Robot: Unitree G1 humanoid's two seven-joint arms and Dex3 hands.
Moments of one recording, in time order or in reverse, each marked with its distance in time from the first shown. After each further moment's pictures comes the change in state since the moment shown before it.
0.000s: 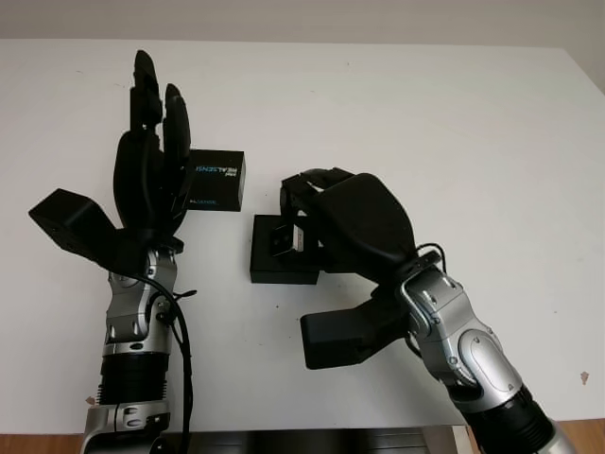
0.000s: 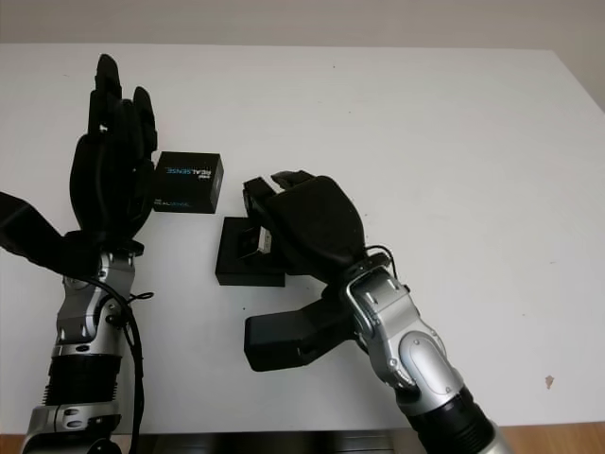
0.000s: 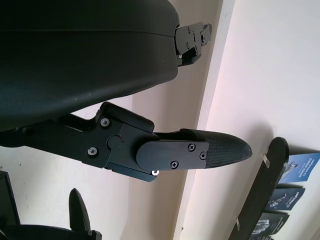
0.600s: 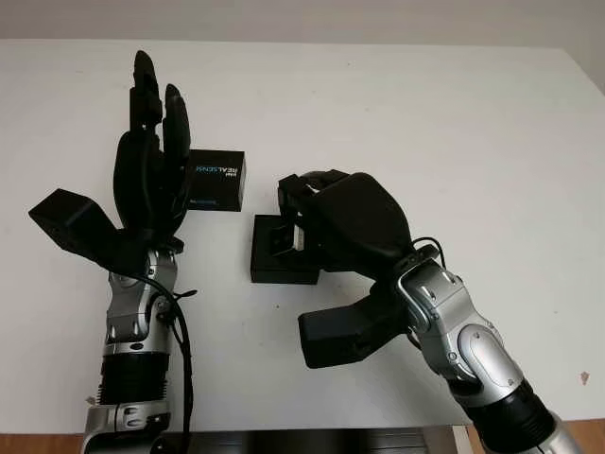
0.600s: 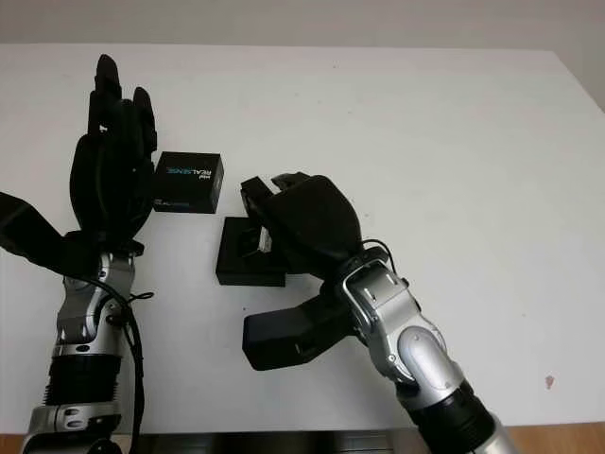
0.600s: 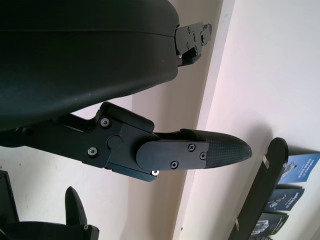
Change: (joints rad) left arm 0.000 -0.001 0.000 0.000 0.000 0.002 0.005; right arm -0.019 -0.014 0.011 -0.006 -0.028 0.003 0.079
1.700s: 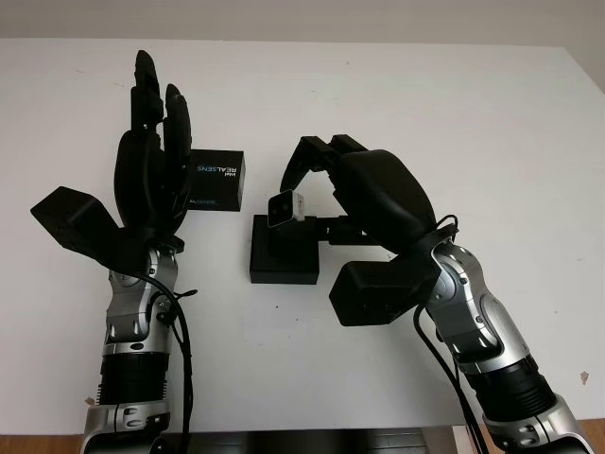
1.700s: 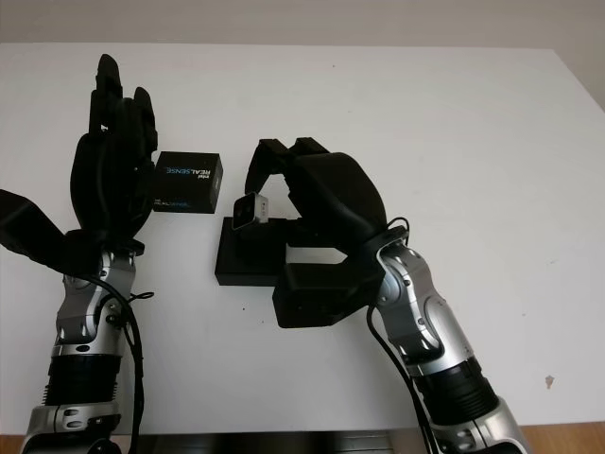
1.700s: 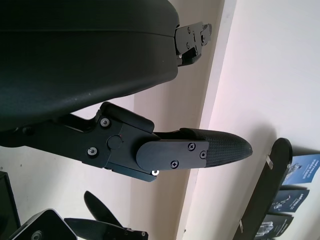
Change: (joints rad) left arm 0.000 0.003 -0.004 -0.014 0.007 0.013 0.012; right arm -0.064 0.018 -0.149 0.163 0.521 -0.100 -0.149
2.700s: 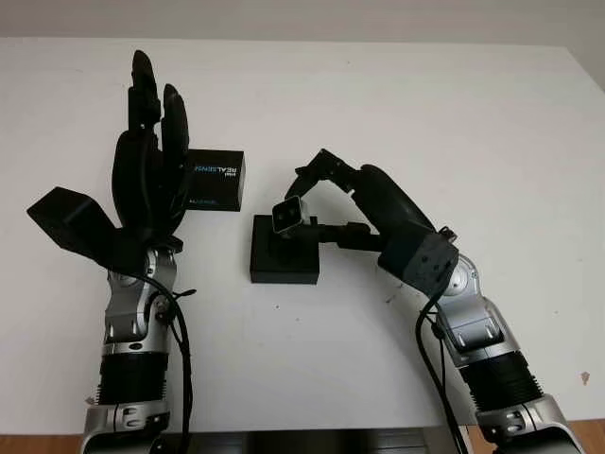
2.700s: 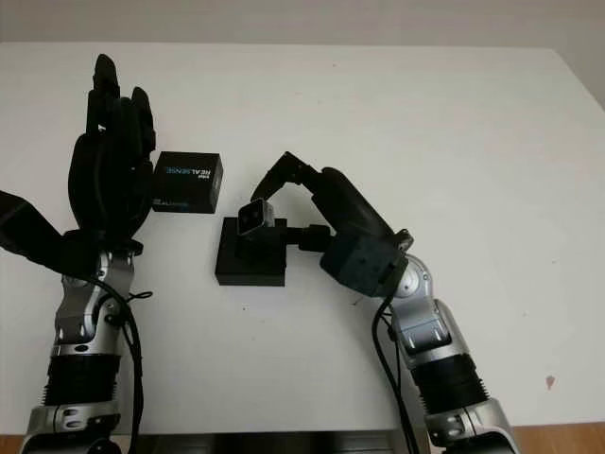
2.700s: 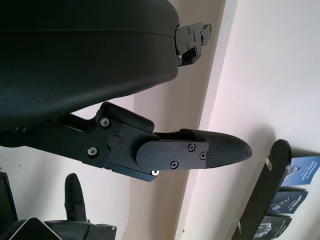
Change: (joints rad) left arm 0.000 0.000 0.005 -0.002 -0.004 0.005 -0.003; right arm -0.006 0.056 -0.085 0.311 0.465 -0.153 0.114
